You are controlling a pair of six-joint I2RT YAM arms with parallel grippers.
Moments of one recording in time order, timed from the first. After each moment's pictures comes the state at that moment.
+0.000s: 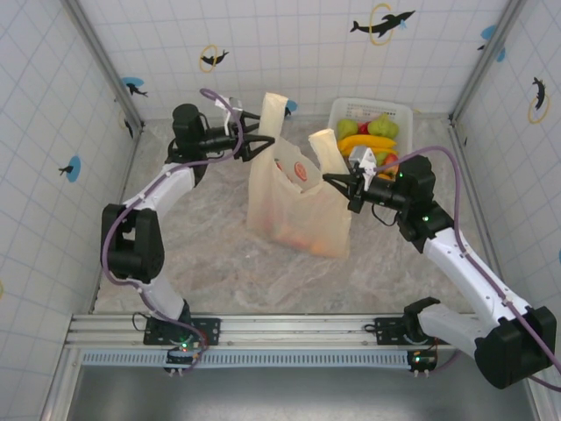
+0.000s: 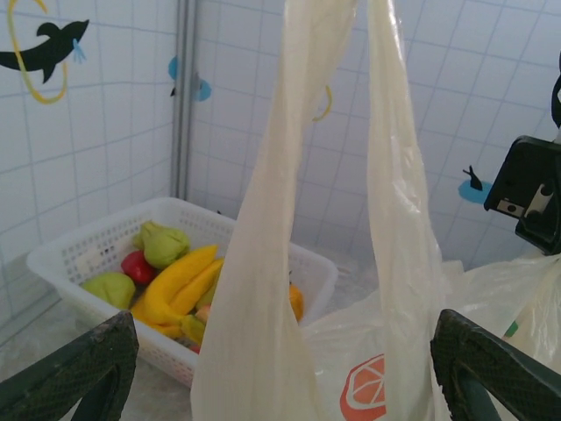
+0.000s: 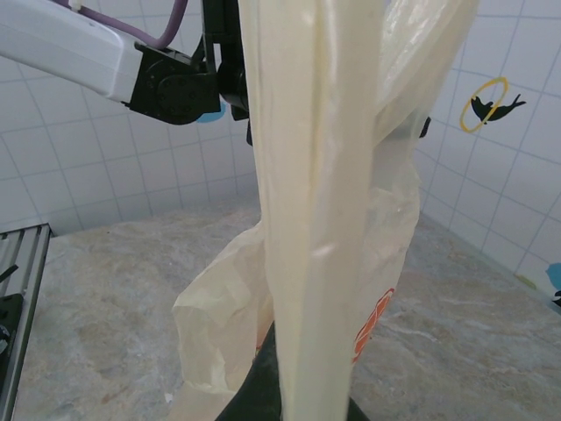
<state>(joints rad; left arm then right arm) -0.24 1.74 1.29 0.47 1.22 -0.17 0.41 1.05 0.84 0.08 -0.75 -0.11</state>
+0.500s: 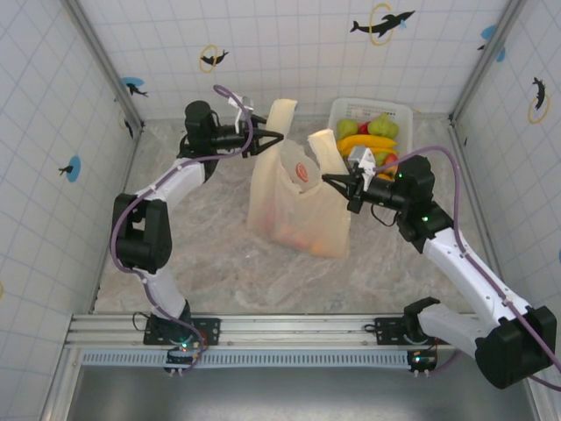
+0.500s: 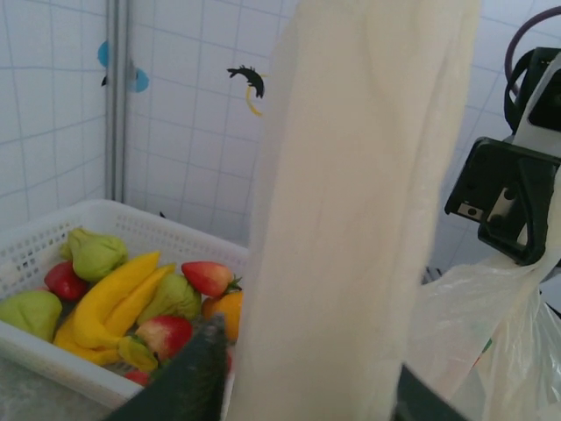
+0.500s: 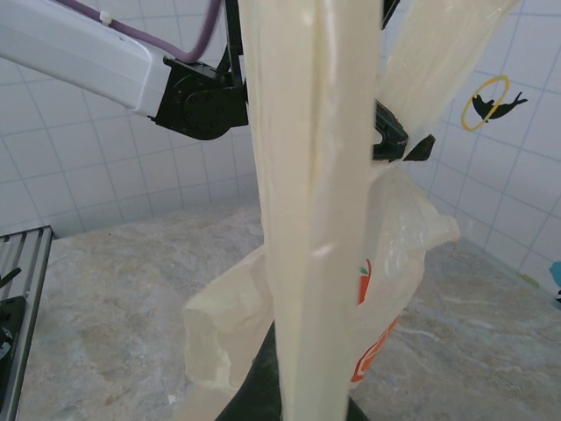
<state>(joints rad) -0.28 1.82 1.35 0.55 1.31 -0.26 0.42 1.05 0.84 0.08 -0.73 -0.10</state>
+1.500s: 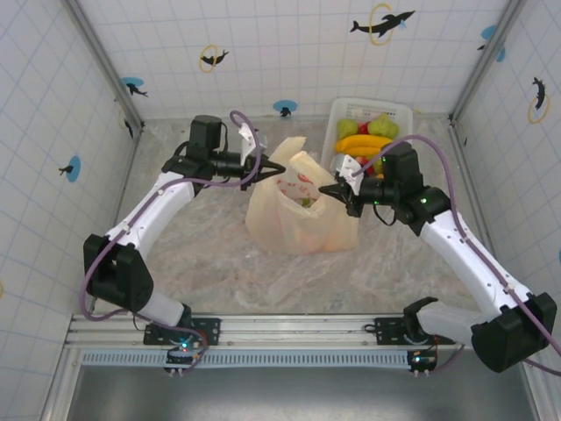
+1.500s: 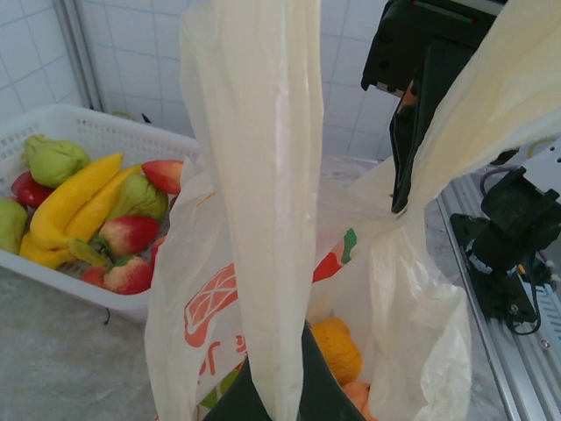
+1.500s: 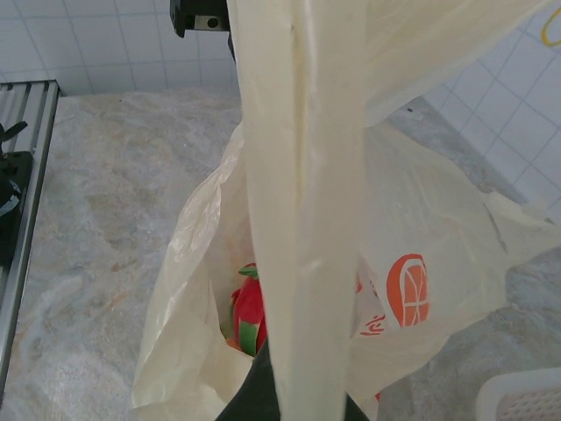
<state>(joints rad) -0.39 1.52 1.31 -0.40 1.09 0.46 0.48 1.17 1.08 -0.46 -0.69 -0.52</state>
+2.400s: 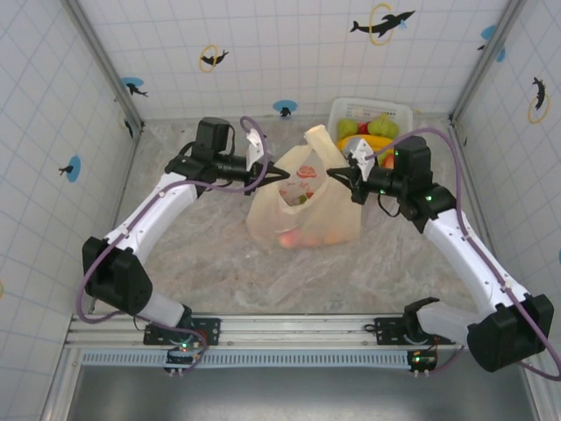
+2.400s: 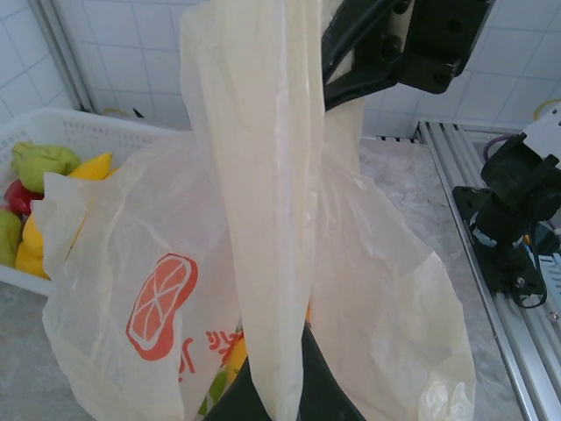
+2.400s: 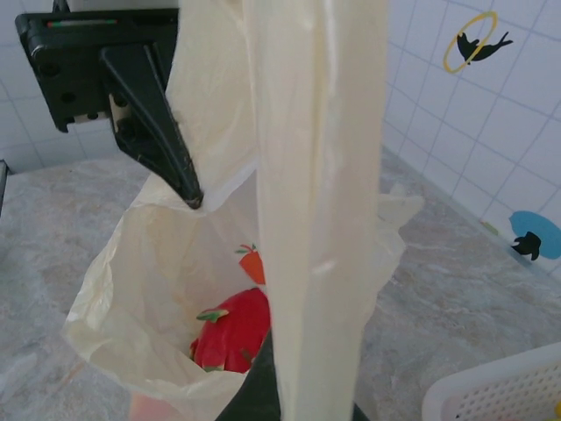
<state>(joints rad) -0.45 1.49 1.32 -0.48 1.02 0.56 0.37 1.15 1.04 -0.23 -0.71 -0.29</state>
